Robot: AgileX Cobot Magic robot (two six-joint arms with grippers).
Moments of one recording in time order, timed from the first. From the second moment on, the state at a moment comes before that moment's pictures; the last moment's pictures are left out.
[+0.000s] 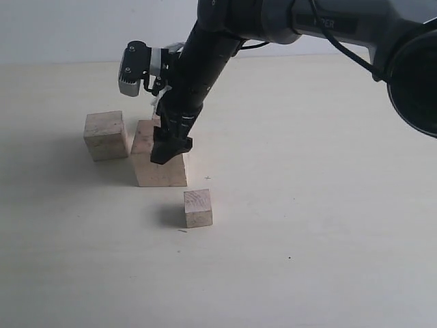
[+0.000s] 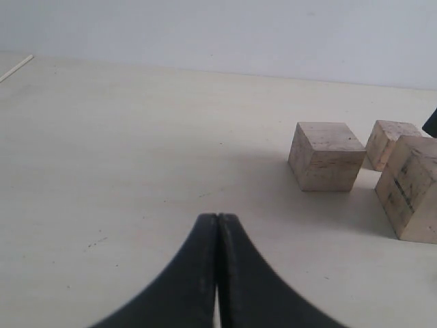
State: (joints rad) left arm 0.02 0.01 0.00 -0.06 0.37 0.00; right arm 0.75 2.33 -1.93 0.46 1.01 -1.17
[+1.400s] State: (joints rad) left arm 0.02 0.01 0.00 -0.06 0.37 0.00; right arm 0.75 2.21 -1.94 0.73 0.83 -1.27
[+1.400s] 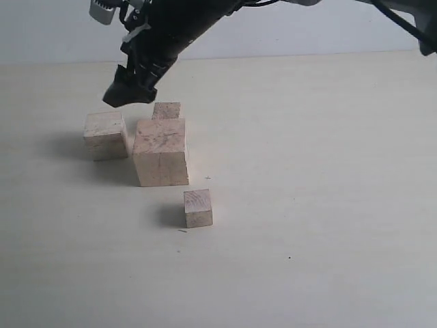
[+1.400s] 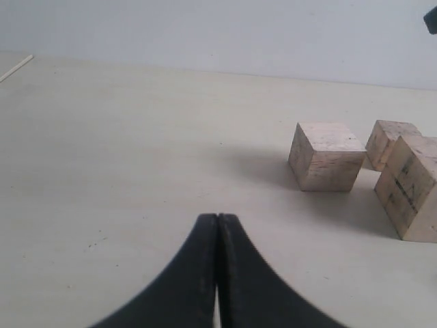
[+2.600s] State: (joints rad) left arm 0.02 0.01 0.00 -0.06 0.37 0.00; right arm 0.94 2.45 -2.30 0.18 0.76 0.13
